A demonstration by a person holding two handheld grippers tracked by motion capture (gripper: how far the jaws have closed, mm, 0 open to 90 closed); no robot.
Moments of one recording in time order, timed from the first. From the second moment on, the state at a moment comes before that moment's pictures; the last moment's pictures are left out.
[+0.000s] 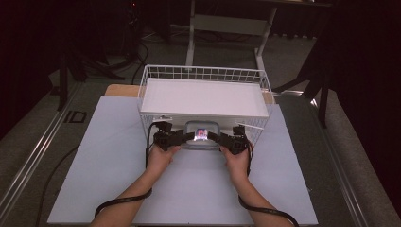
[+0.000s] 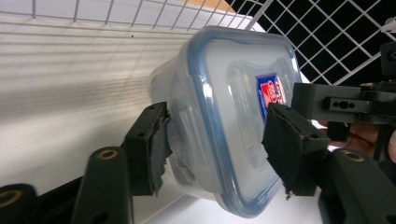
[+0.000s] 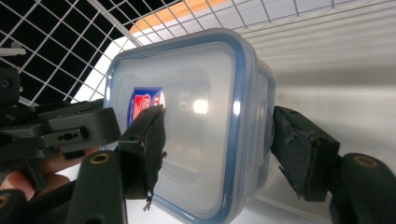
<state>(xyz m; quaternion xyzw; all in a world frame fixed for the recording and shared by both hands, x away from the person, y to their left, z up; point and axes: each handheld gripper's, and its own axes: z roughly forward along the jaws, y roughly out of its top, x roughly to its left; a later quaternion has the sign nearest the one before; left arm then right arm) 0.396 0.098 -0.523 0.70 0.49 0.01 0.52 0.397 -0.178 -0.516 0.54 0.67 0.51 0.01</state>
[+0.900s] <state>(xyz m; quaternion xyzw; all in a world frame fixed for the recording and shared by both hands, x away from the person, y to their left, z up) 0.378 0.106 -0.515 0.71 0.48 0.05 0.51 0.376 -0.177 -0.506 0.49 0.70 0.50 0.13</state>
